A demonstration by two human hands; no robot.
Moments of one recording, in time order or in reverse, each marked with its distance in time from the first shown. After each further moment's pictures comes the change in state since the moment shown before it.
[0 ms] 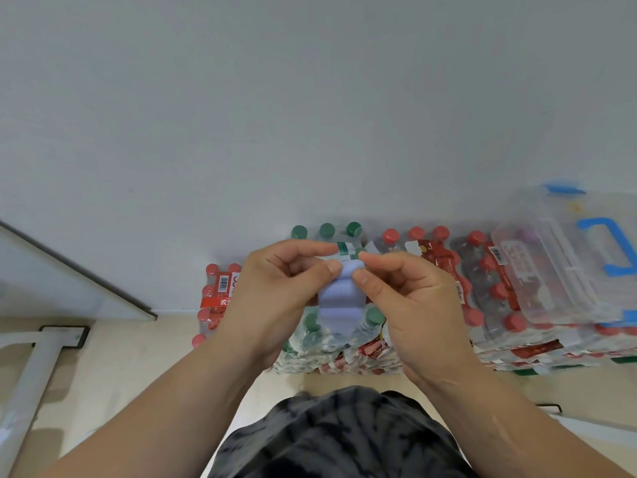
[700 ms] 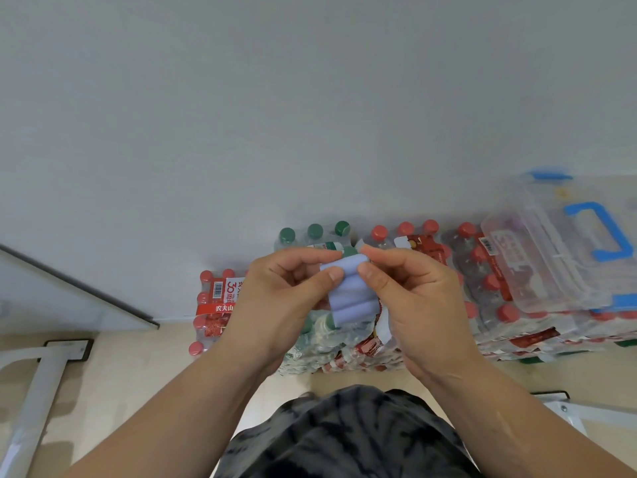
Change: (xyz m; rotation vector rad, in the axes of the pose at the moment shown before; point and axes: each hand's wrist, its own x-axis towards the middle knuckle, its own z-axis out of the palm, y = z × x) left_hand 0.002 -0.009 0.025 0.048 -0.014 0.010; right_hand 0.004 0.000 -0.024 0.043 0.049 0.013
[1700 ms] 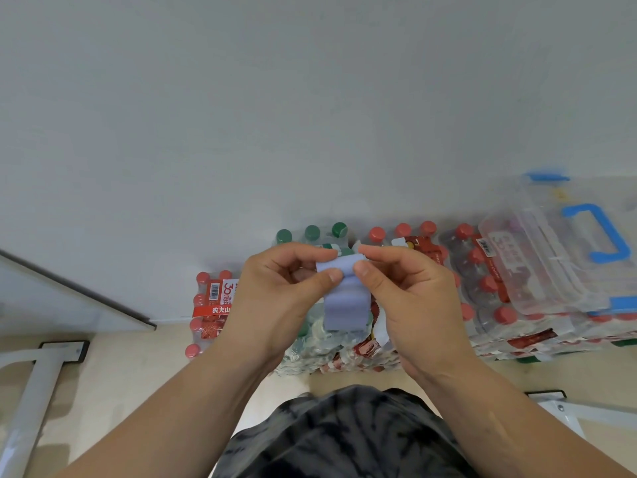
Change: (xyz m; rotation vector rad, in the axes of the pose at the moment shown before) left_hand 0.008 0.003 0.003 0.053 0.044 0.064; right_hand 0.007 0.005 0.000 -0.017 0.025 0.006
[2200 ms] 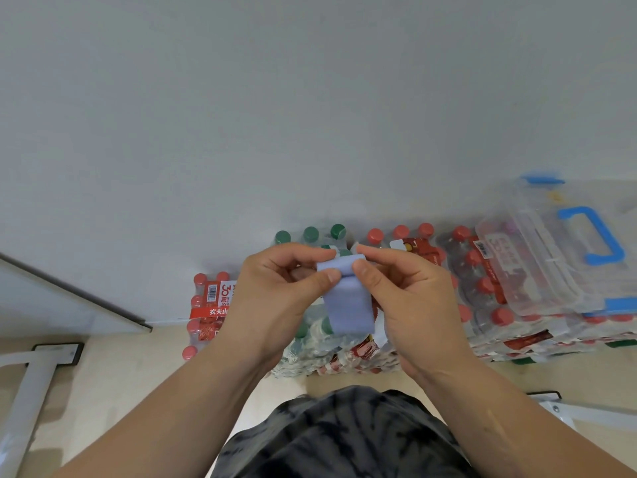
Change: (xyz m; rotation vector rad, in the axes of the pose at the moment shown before) left_hand 0.002 -0.001 -0.003 -0.038 -0.016 -0.016; right_hand -0.001 -0.003 0.001 -0.059 -0.003 0.028
